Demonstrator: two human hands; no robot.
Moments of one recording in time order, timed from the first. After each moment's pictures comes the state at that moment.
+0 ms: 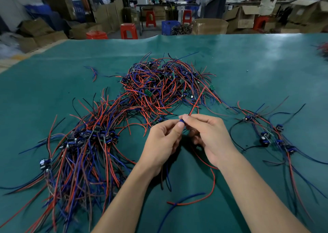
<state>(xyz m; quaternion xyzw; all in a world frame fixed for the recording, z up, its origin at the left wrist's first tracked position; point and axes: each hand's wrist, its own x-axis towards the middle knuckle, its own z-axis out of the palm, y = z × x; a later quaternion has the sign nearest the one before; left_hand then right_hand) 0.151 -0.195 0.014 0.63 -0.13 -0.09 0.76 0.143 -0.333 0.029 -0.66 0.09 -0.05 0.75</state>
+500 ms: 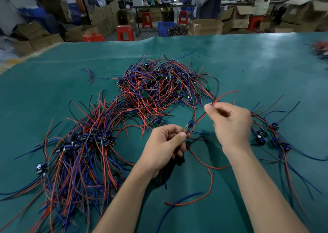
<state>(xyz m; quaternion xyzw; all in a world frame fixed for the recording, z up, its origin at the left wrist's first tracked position) 0.148 -0.194 0.013 0.70 -0.17 -0.13 0.68 0.157 -0.381 0.022 -0.75 0.11 -0.36 0.54</state>
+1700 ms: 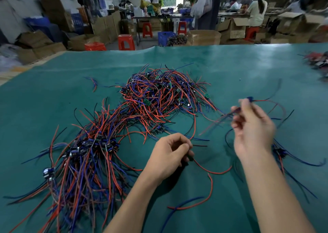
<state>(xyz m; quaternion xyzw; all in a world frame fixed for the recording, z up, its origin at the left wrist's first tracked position) 0.141 -0.201 0.016 0.73 -0.17 -0.13 0.65 0.135 -0.395 0.061 -0.44 0.17 -0.35 0.81</state>
